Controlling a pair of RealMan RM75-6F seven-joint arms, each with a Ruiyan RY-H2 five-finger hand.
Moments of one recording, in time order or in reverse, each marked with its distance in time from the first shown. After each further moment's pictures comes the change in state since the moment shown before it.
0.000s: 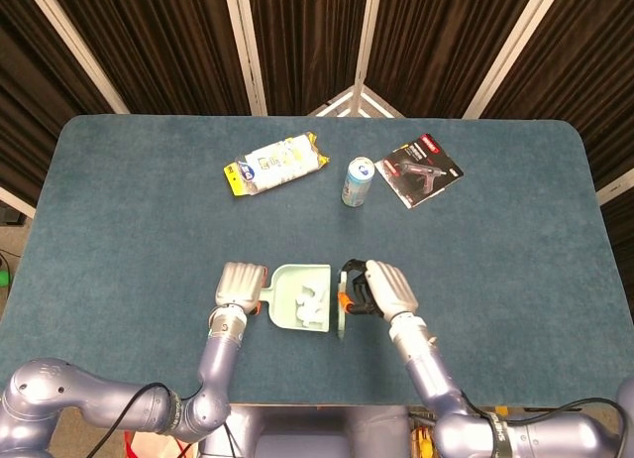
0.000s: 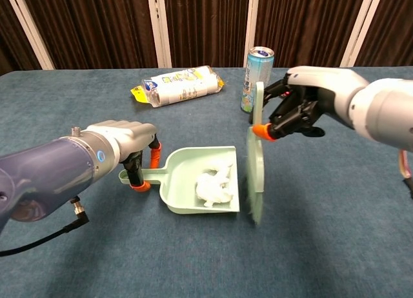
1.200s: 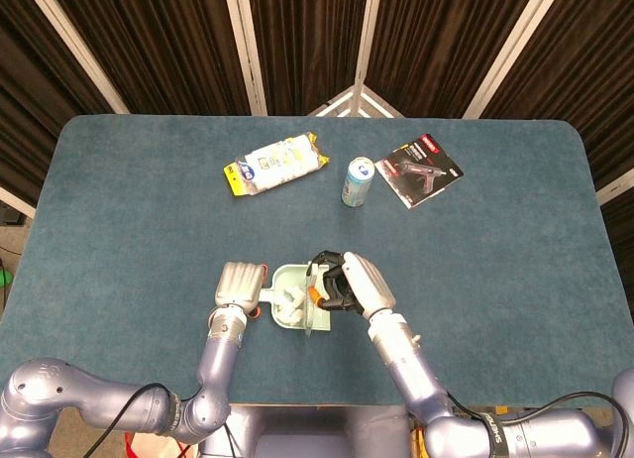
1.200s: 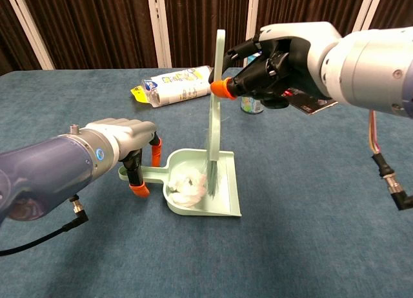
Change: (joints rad) left arm 0.003 0.009 -0.003 -0.026 0.007 0.019 0.006; right arm 0.039 -0.004 0.113 -0.115 0.041 0.020 0.077
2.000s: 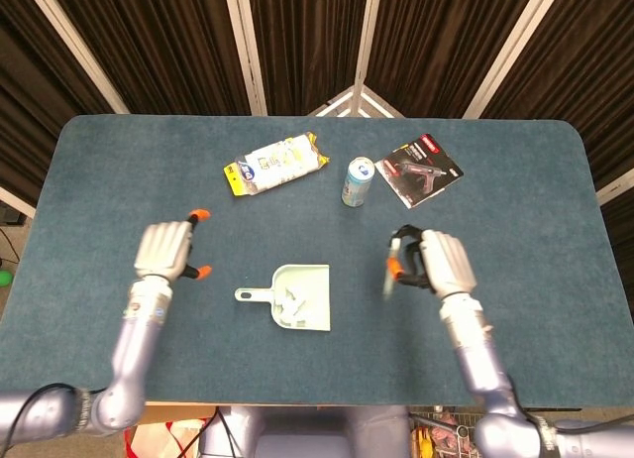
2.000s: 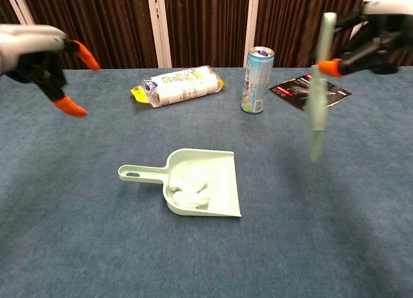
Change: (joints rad) left arm 0.208 0.481 -0.036 -0.323 0.206 -0.019 -0.316; right arm -0.135 0.258 -0.108 0.070 -0.175 0.067 -0.022
